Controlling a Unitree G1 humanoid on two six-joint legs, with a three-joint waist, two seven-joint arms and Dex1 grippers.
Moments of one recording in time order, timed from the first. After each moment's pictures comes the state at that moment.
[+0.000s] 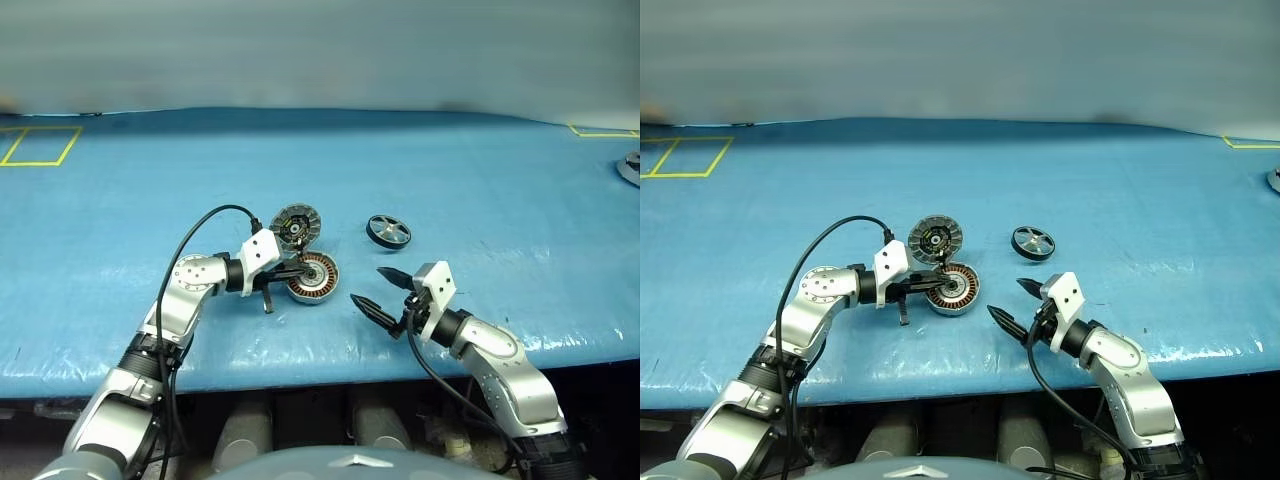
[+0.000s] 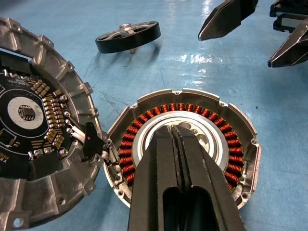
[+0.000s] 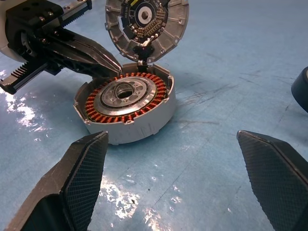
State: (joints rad) left arm -0.37 0.44 -0.25 0.19 -0.14 0.06 -1.00; right arm 0.10 -0.41 0.03 -0.24 0.36 0.28 0.72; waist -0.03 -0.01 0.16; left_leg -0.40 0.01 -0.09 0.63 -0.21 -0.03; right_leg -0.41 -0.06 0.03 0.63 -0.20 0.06
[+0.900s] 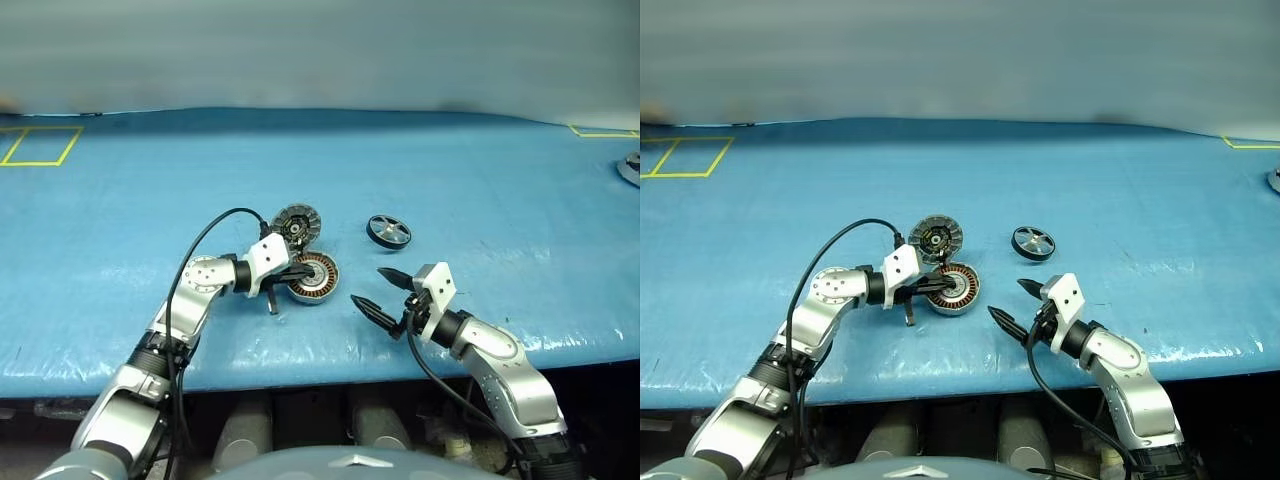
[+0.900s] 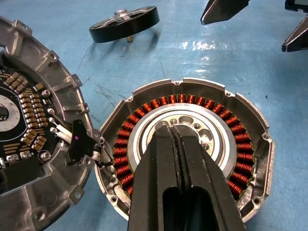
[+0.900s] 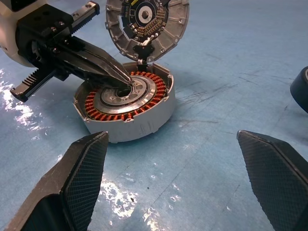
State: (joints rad) left arm -0.40 0.42 -0.28 0.23 -0.05 0.04 -0.98; right arm 0.10 -0.40 0.03 -0.24 0.35 0.27 0.72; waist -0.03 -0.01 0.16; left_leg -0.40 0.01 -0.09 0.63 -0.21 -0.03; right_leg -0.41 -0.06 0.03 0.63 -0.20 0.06
